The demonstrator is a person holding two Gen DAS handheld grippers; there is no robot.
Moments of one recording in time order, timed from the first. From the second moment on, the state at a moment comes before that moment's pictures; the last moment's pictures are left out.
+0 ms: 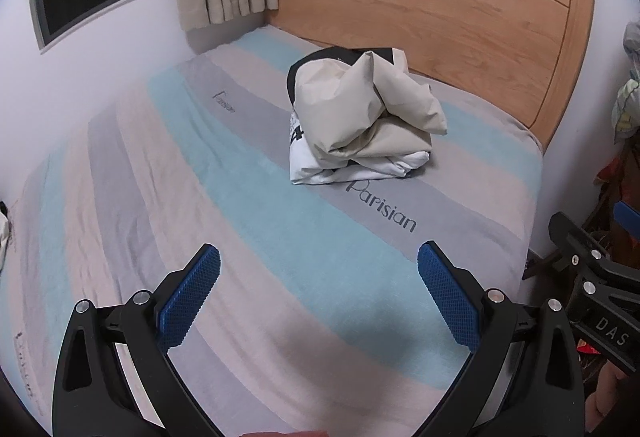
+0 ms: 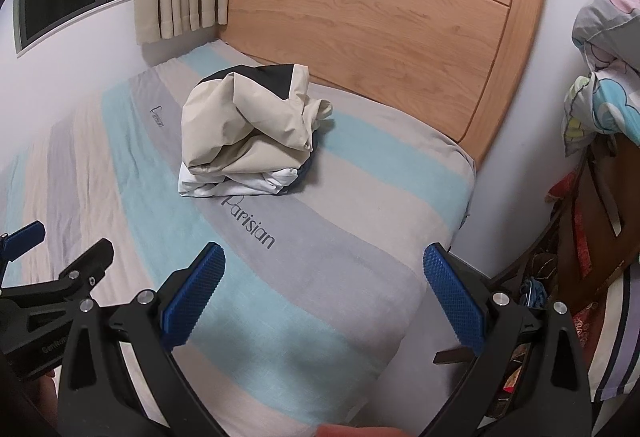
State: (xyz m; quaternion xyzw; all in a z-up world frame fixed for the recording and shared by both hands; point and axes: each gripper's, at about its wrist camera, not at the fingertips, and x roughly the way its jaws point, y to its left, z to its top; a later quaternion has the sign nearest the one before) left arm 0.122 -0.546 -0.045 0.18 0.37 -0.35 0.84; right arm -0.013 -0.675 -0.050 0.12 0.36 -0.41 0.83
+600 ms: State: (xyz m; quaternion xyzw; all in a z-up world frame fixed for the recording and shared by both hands) left arm 0.124 -0.544 -0.047 0.16 0.38 -0.36 0.84; right arm -0.012 -0.674 -0.049 0.12 0.36 -0.41 0.83
